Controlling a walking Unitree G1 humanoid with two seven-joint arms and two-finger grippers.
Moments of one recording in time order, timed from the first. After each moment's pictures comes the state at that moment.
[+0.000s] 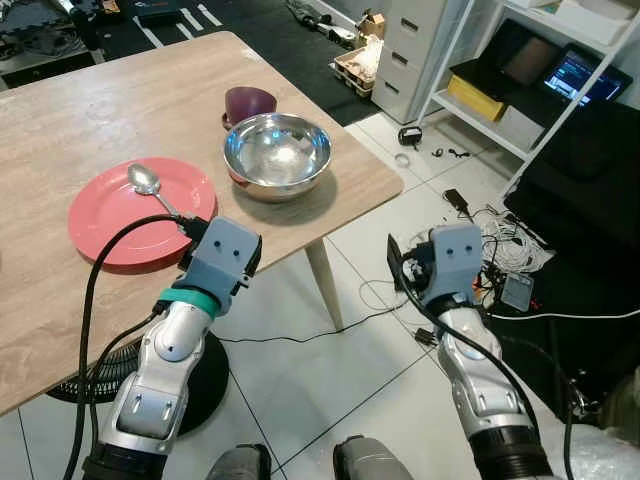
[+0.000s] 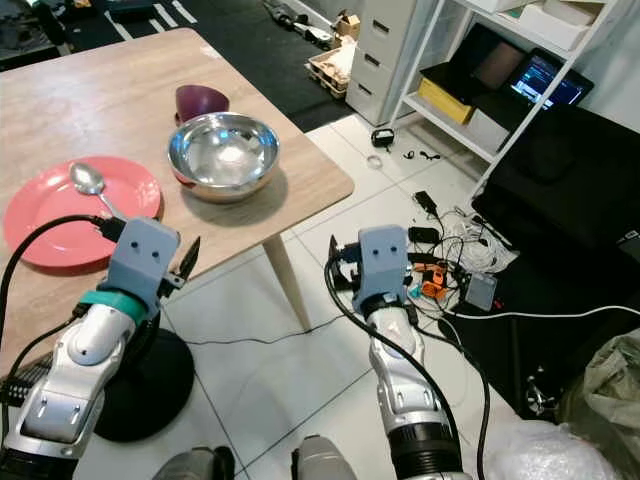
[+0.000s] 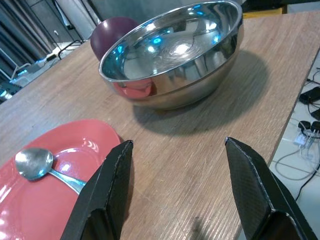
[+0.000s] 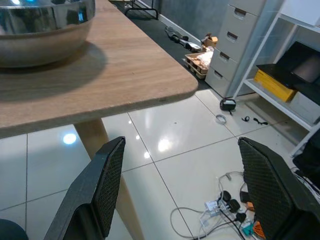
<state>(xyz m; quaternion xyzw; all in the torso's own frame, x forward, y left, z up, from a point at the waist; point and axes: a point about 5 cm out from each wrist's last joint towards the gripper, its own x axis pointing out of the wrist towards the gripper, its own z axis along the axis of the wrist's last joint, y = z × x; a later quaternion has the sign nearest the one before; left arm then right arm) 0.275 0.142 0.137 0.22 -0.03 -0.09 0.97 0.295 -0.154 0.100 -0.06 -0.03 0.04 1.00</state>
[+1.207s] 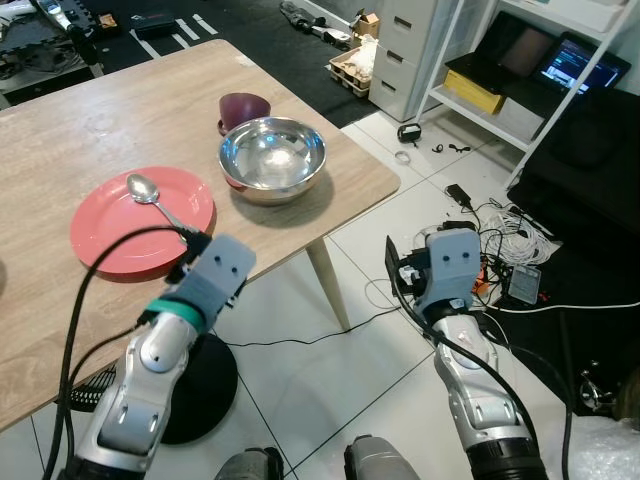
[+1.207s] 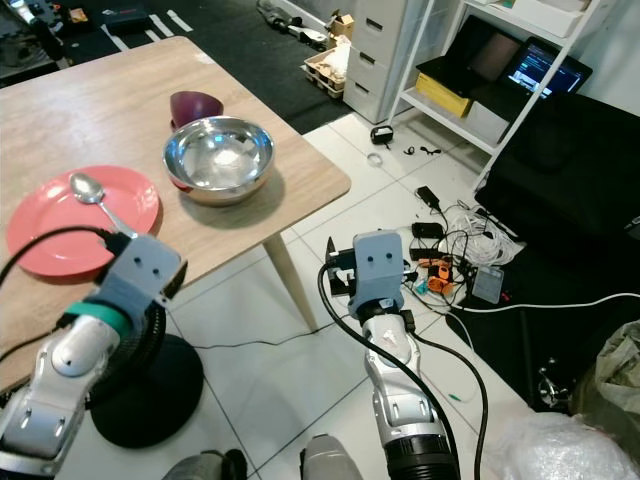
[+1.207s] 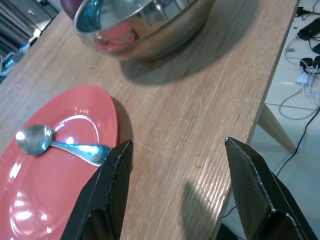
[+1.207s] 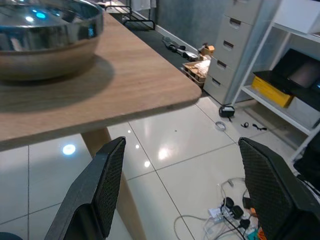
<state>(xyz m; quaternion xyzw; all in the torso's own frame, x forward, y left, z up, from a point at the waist) 0.262 0.155 0.122 0.27 0.05 -0.12 0.95 0.288 -0.143 0.107 -0.07 -0.04 0.04 1.00</state>
